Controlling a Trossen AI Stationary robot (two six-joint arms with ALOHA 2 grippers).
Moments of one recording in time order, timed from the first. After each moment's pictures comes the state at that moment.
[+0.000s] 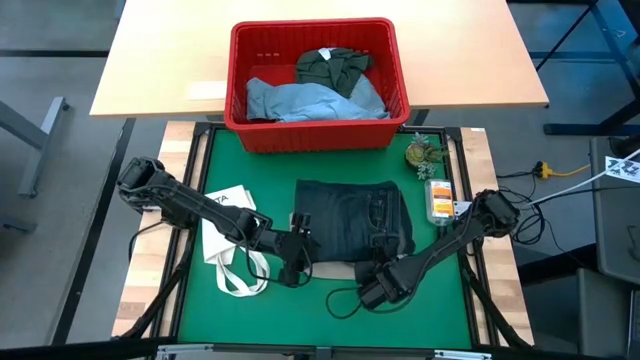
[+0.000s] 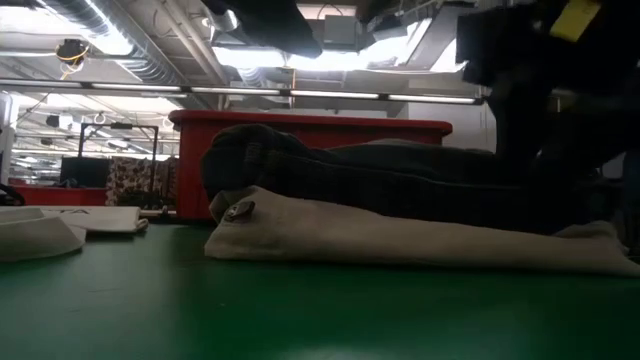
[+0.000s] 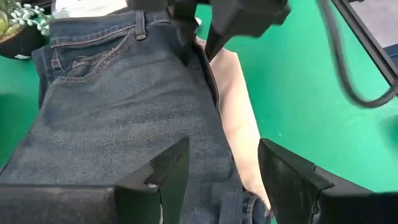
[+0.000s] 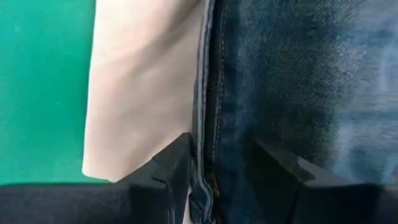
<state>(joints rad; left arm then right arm) -0.36 1.62 1.19 -0.35 -0.27 -0.05 0.33 1.89 1.29 -1.02 0.45 0.41</state>
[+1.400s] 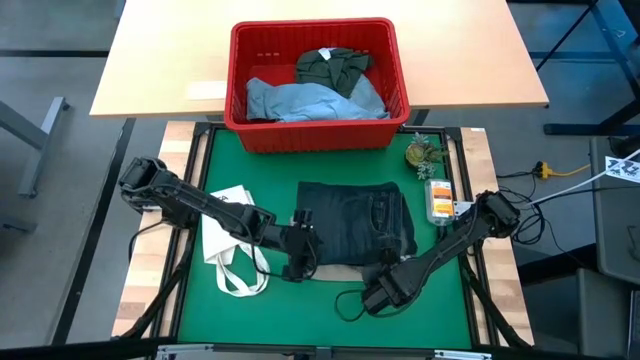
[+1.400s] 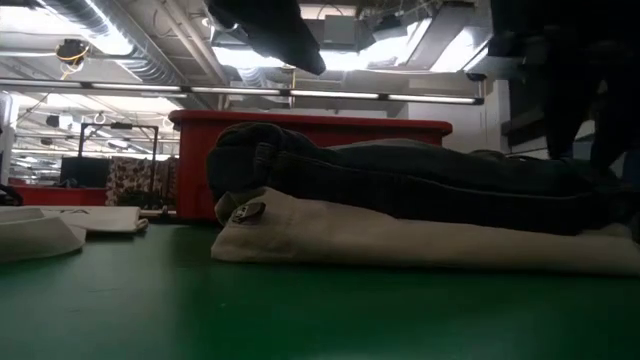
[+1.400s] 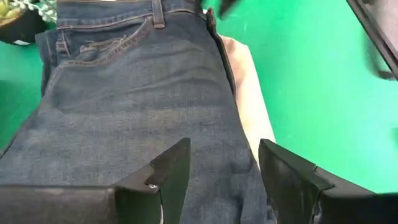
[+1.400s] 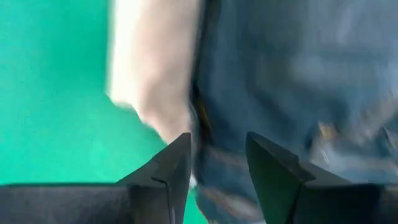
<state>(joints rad) -0.32 1.63 1.19 -0.35 -0.25 -0.08 0.36 1.89 1.42 -1.33 0.32 0.45</state>
